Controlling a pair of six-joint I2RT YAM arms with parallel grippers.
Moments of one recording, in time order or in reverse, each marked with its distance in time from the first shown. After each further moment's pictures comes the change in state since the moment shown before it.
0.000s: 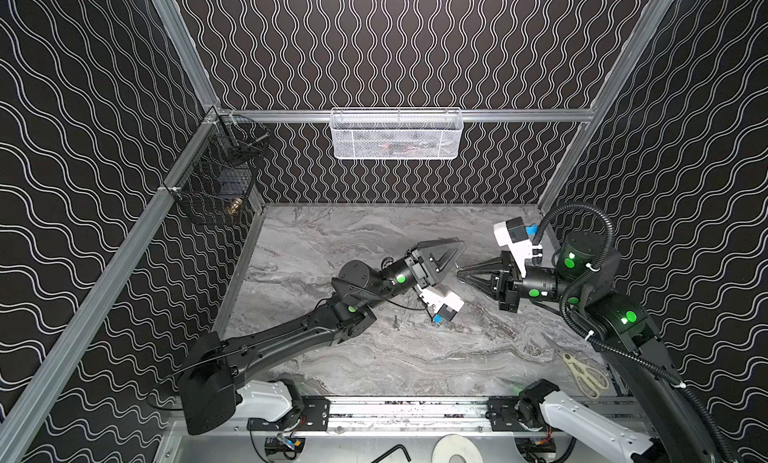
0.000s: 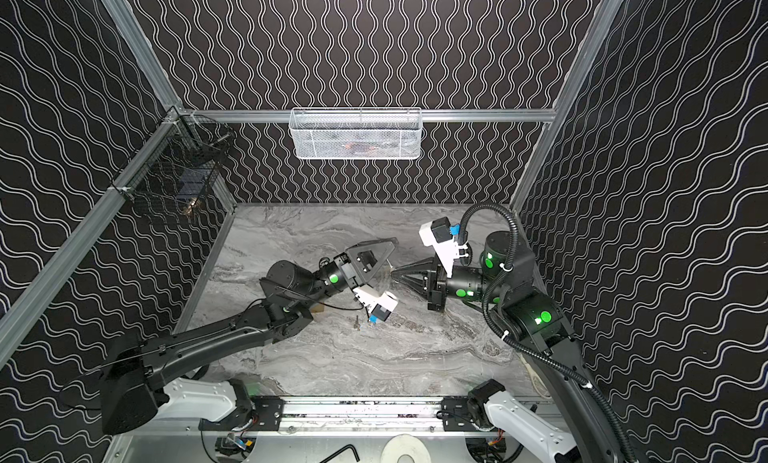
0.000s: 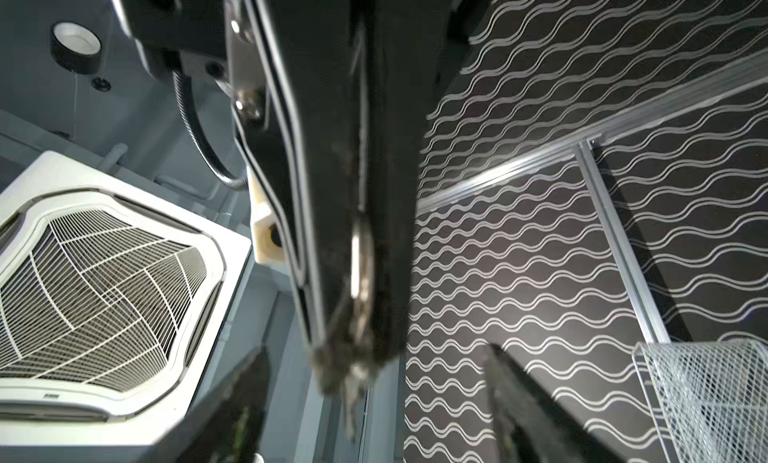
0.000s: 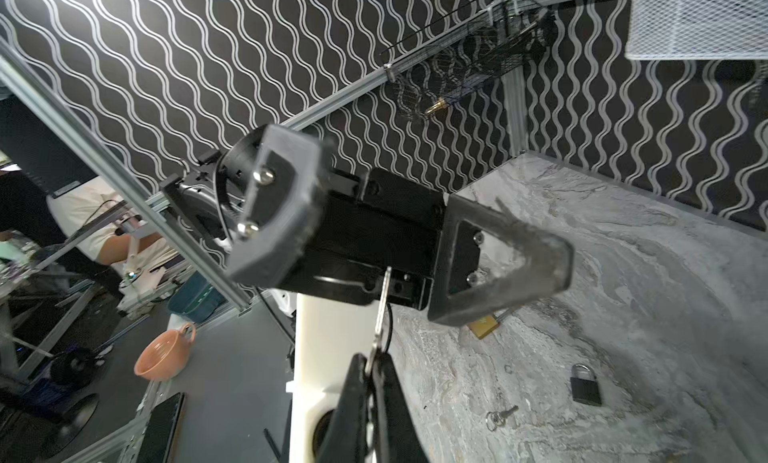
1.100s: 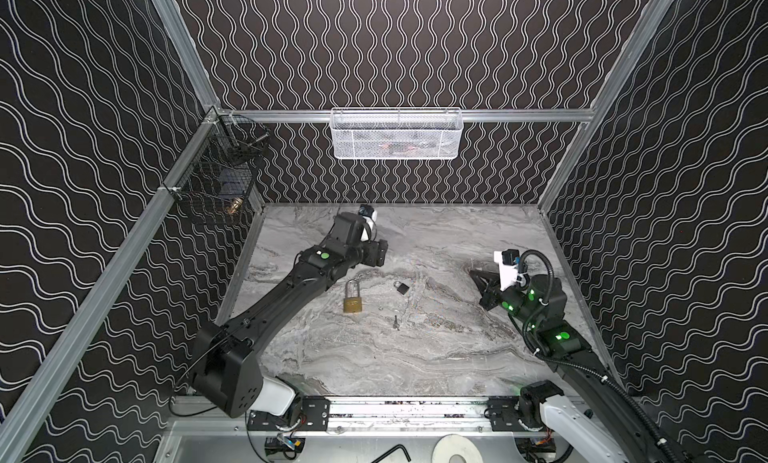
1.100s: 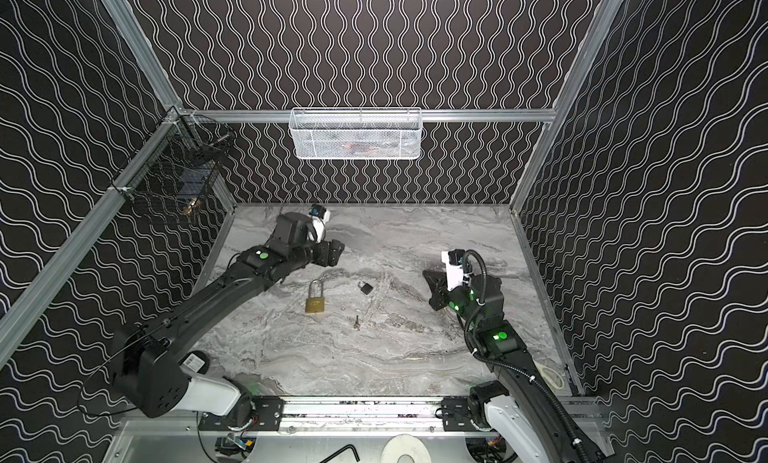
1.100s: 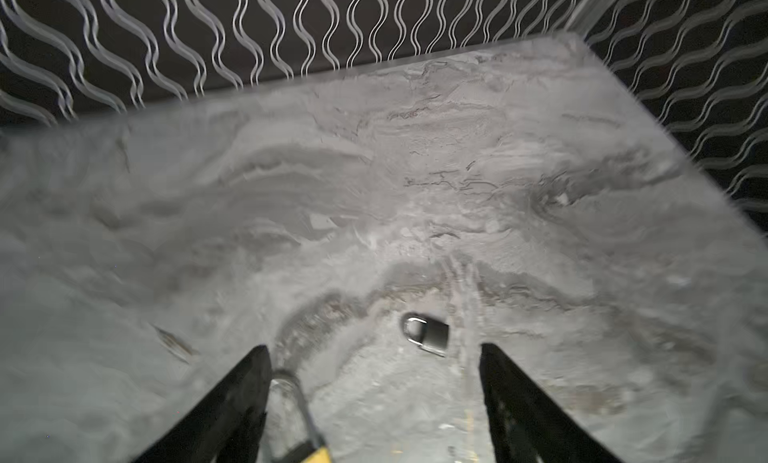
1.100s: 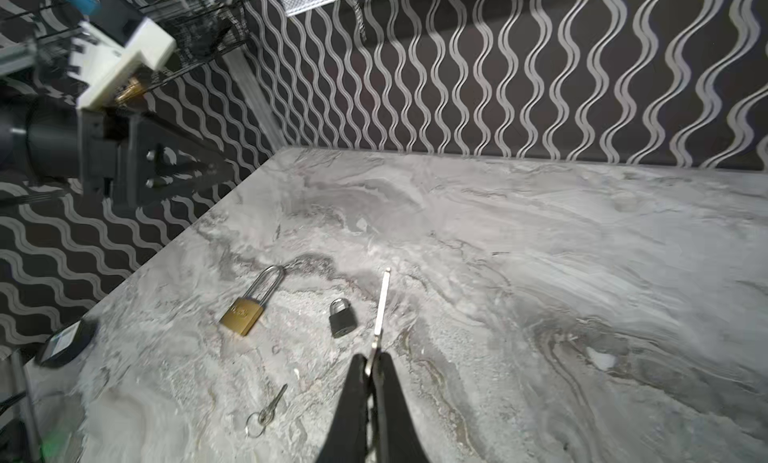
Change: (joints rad) left arm 0.457 0.101 0.203 -1.250 -0.173 -2.428; right arm -0.193 -0.120 -0.771 0.626 0.448 -0.014
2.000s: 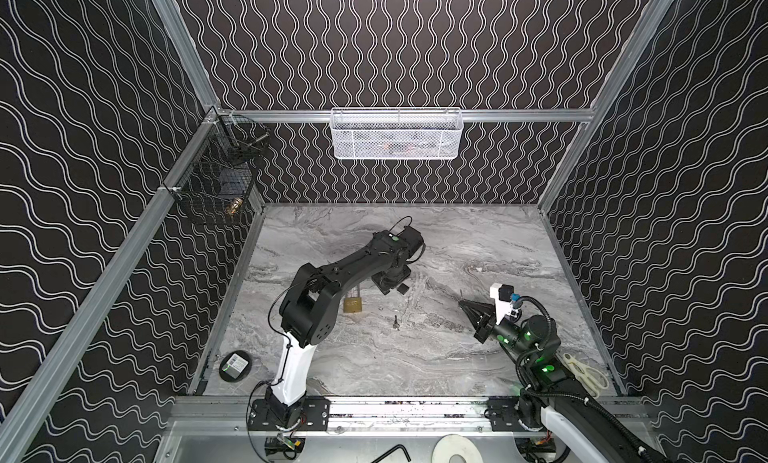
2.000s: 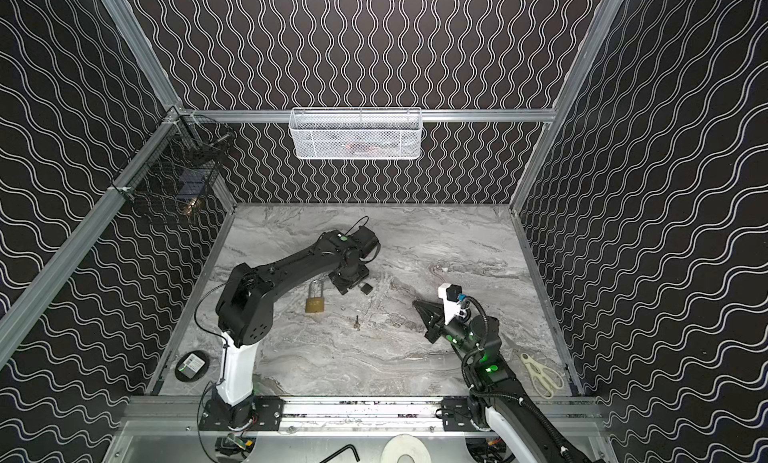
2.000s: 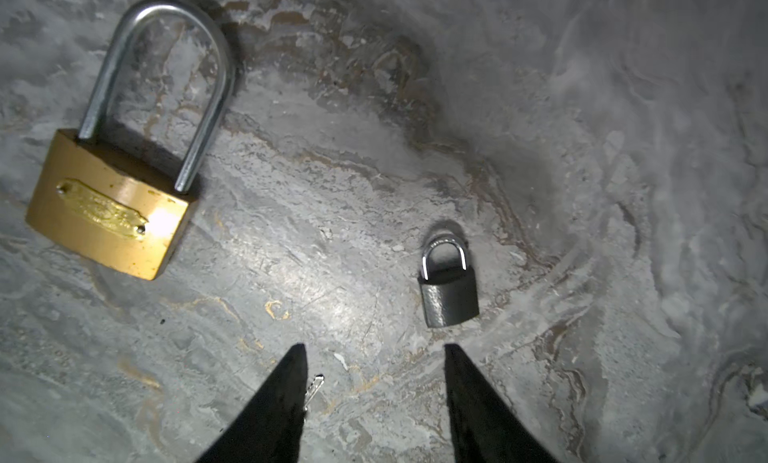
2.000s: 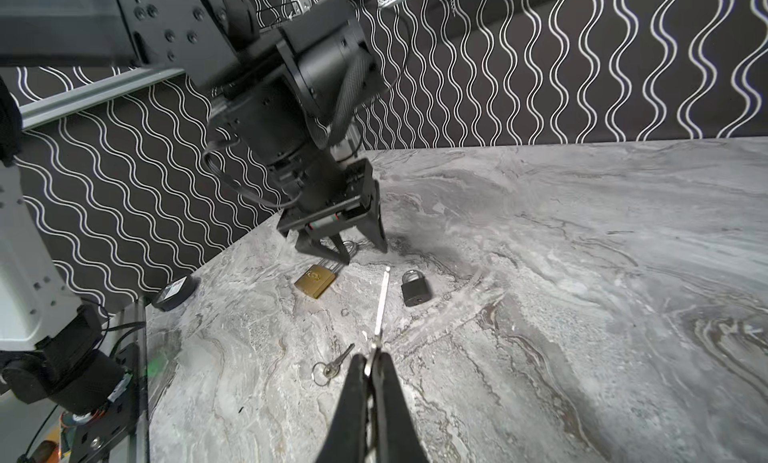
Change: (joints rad) left arm -0.188 0.634 0.521 -0.681 -0.166 -1.065; right arm 0.038 -0.151 -0.409 0.439 -0.166 0.132
